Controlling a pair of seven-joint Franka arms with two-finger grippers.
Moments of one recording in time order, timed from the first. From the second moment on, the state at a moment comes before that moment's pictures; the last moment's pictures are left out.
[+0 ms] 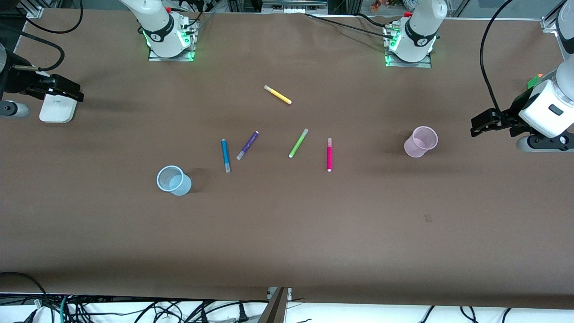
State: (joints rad) left arm 0.05 0.14 -0.12 -1.49 0.02 1.57 -0.09; right arm 0.05 0.04 -0.04 -1.54 -0.01 1.41 0.05
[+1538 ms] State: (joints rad) left arm 0.05 0.15 -0.11 -1.49 0.02 1.57 -0.09; right arm 0.05 0.05 -0.04 -1.53 -0.01 1.42 0.05
